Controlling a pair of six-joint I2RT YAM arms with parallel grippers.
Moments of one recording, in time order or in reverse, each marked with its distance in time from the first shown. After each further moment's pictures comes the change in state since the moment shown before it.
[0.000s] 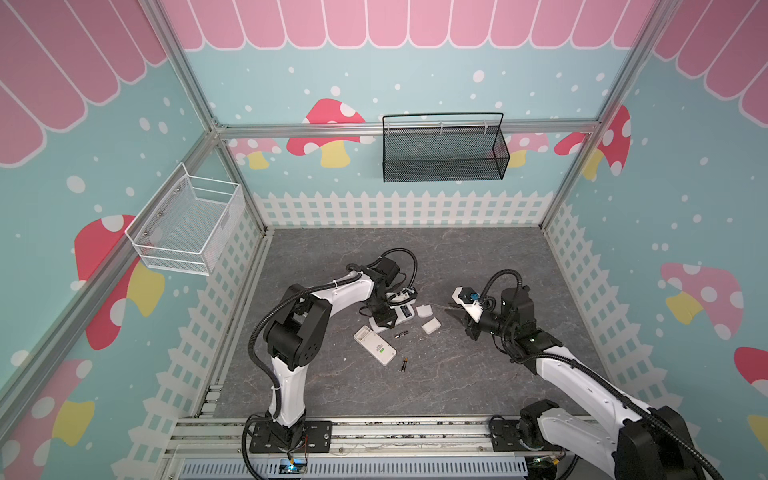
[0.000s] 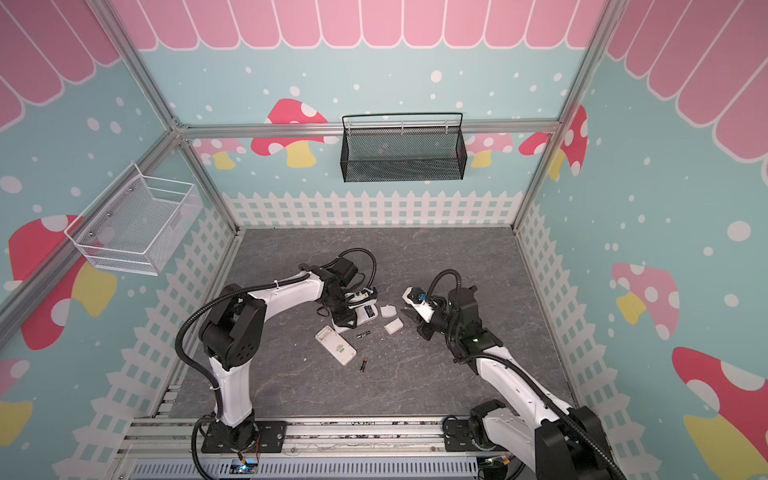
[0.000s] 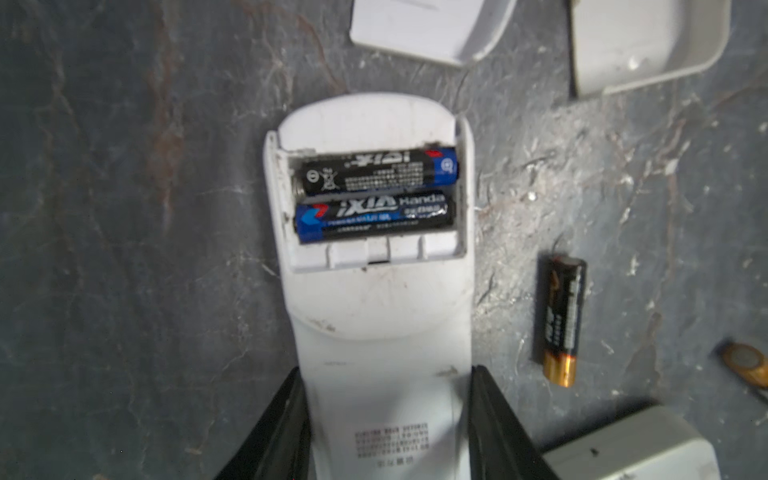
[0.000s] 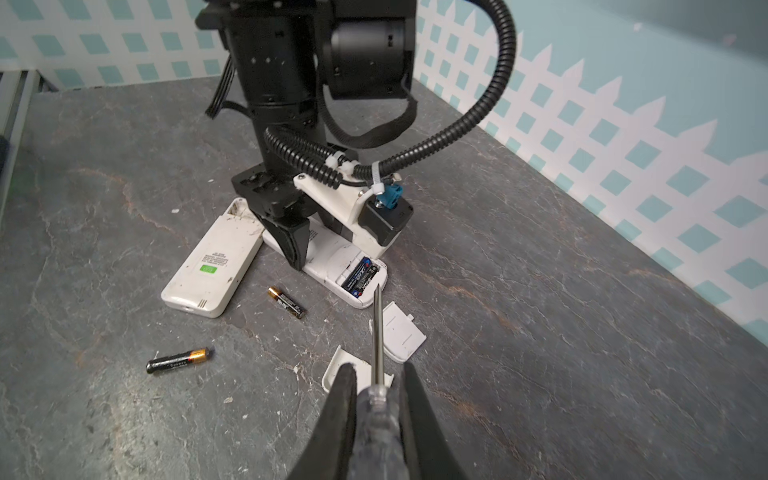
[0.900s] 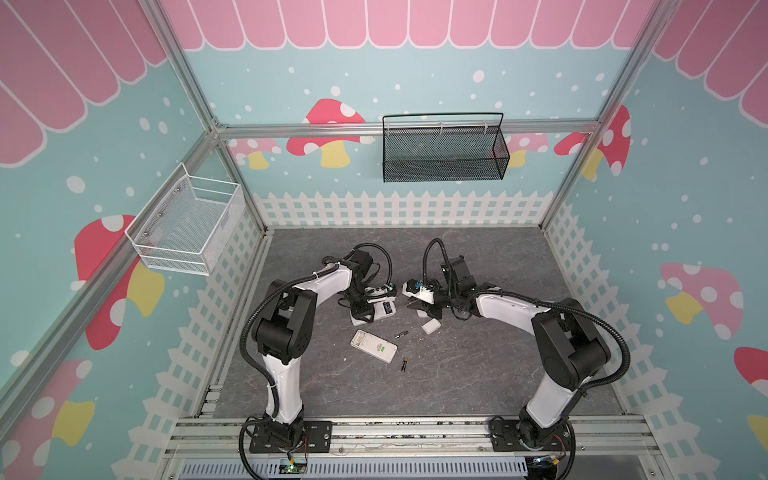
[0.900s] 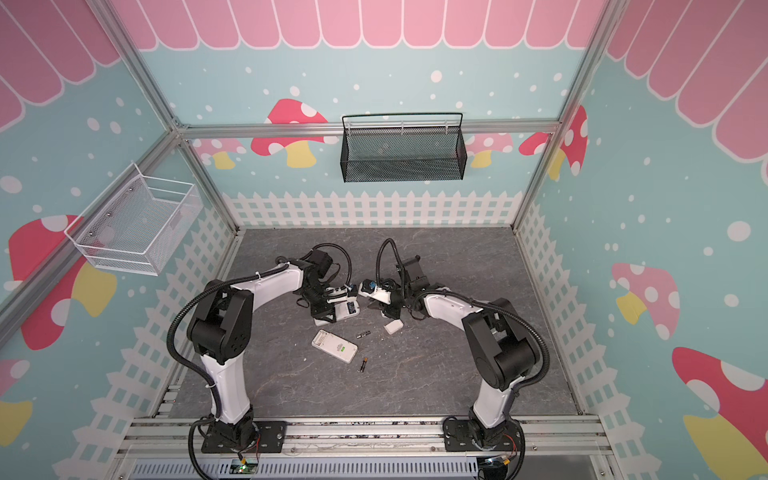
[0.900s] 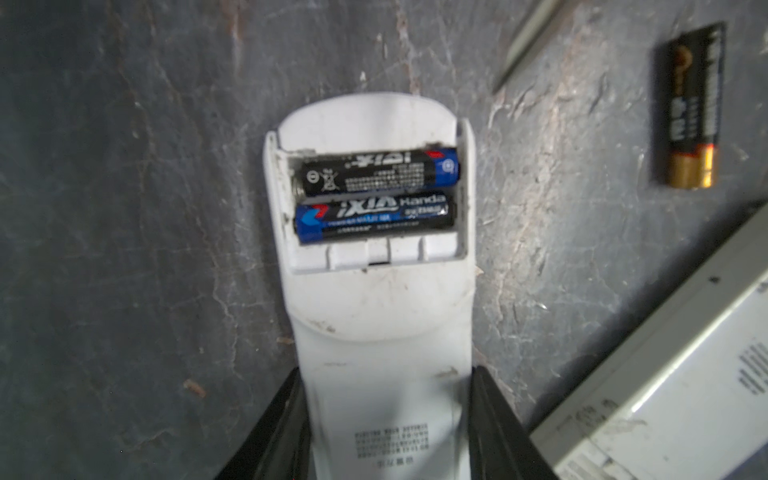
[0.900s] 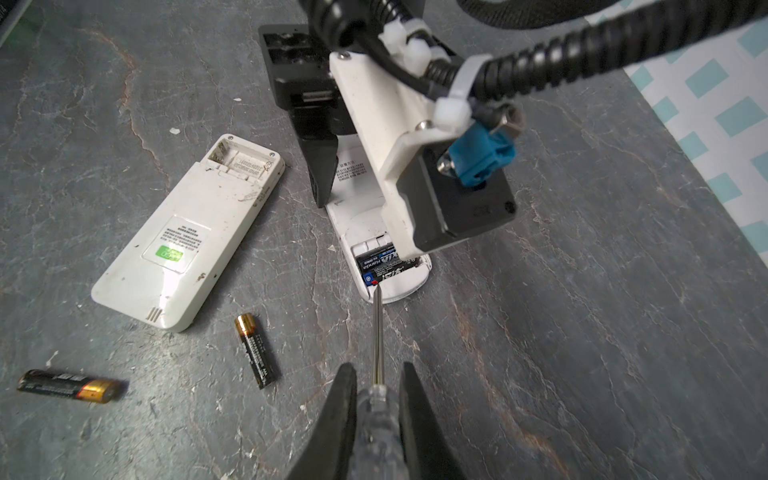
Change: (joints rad) left arm 0.172 -0.003 -0.006 -0.042 0.028 0.319; right arm 0.134 0.682 0.522 -0.192 -0.082 -0.324
